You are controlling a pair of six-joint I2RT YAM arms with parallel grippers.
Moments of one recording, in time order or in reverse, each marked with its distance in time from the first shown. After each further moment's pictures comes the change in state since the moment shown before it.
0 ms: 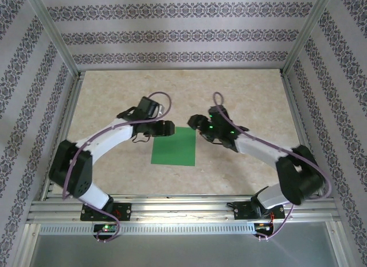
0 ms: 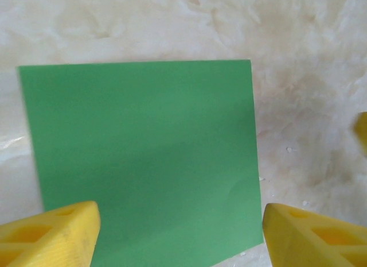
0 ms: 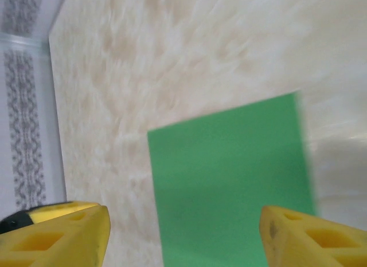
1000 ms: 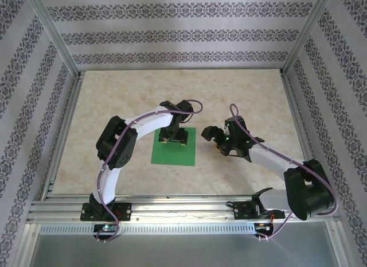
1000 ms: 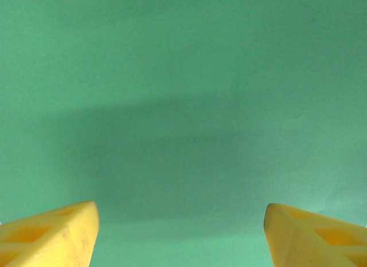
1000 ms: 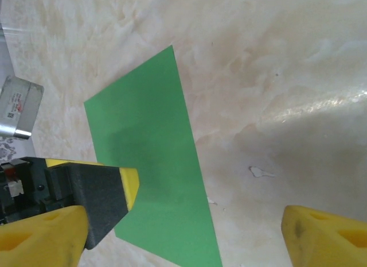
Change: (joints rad) left arm -0.167 0.474 0.460 -0.465 -0.211 -0.092; right arm -0.138 -0.106 -0.188 -0.053 -0.198 -0.080
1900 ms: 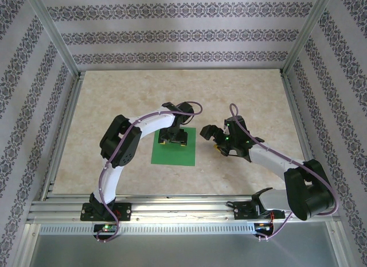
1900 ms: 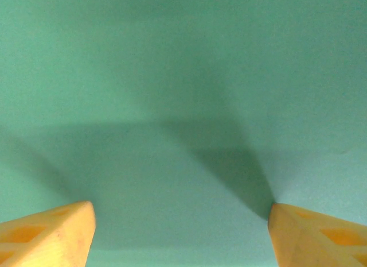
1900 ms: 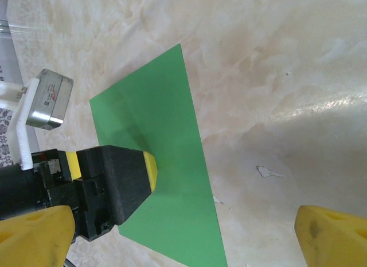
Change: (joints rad) left arm 0.000 0.054 0.014 0.000 -0.036 -0.052; right arm 0.000 -0.001 0.000 0.009 -0.008 -0.002
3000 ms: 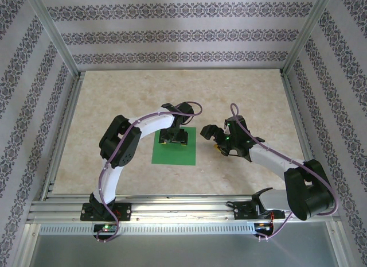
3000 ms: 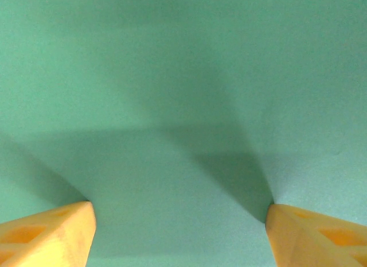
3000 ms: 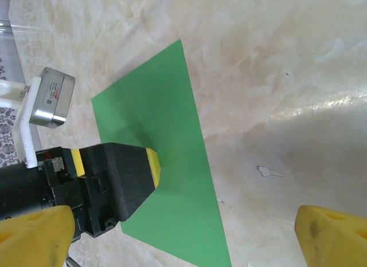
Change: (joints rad) left arm 0.000 -0.011 -0.032 0.050 0.011 -0.001; right arm -0.006 0.000 0.000 0.000 -0.014 0.001
